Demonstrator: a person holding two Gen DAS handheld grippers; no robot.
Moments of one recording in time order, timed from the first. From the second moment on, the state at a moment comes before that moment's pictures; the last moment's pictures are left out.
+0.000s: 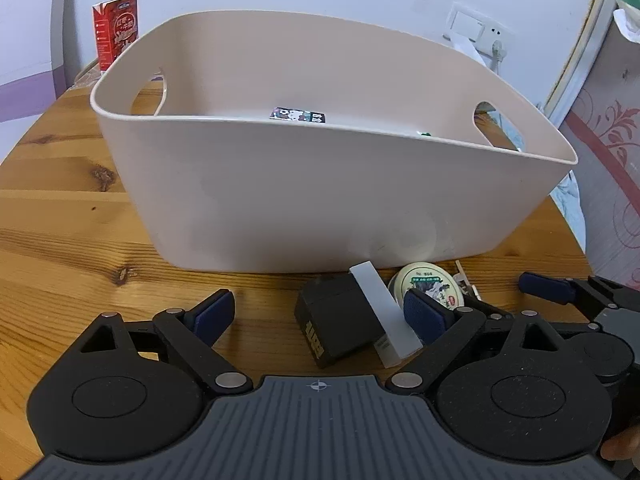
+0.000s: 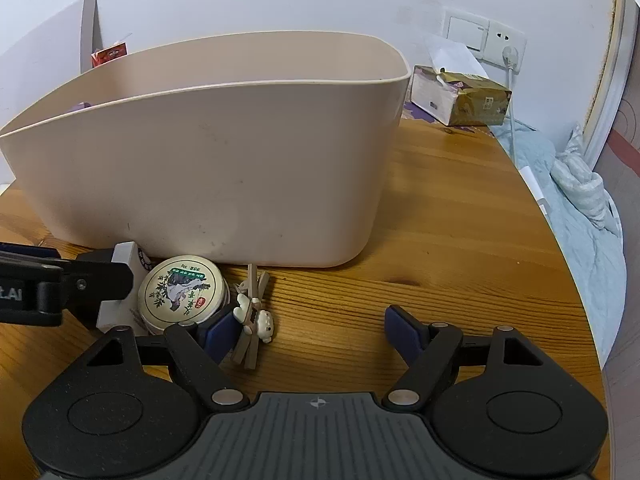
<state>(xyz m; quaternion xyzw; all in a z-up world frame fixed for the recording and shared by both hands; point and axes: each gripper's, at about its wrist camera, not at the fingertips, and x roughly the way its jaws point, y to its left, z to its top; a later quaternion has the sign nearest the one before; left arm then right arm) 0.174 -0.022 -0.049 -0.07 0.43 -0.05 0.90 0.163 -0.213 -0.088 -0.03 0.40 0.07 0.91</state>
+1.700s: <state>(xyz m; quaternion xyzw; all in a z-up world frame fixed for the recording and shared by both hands) 0.132 0.003 0.072 0.02 0.26 -0.07 0.96 0.118 -0.210 0.043 -0.01 0.24 0.09 0.97</state>
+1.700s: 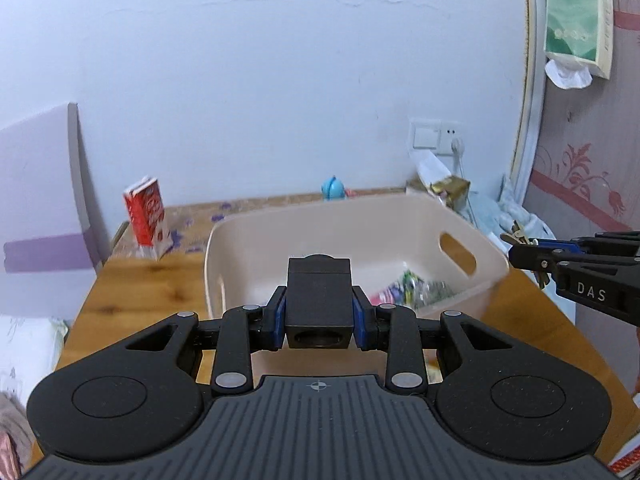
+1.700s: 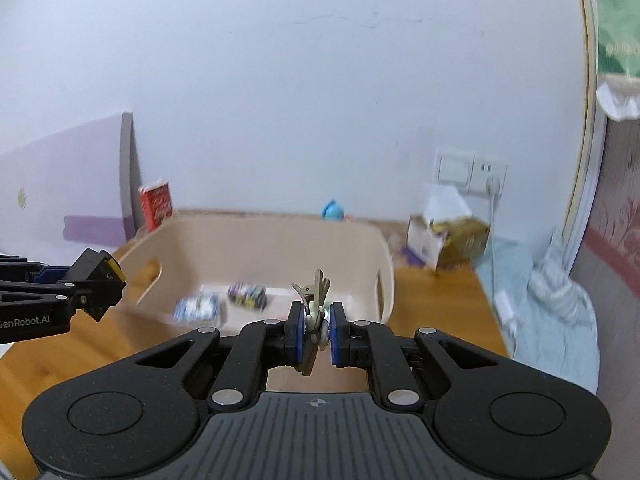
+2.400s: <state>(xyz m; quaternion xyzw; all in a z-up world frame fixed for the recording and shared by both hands) 0.249 -0.016 0.007 0.04 0.40 -0.04 0.91 0.228 -0.203 -0.003 -0.01 0.36 0.10 0.93</state>
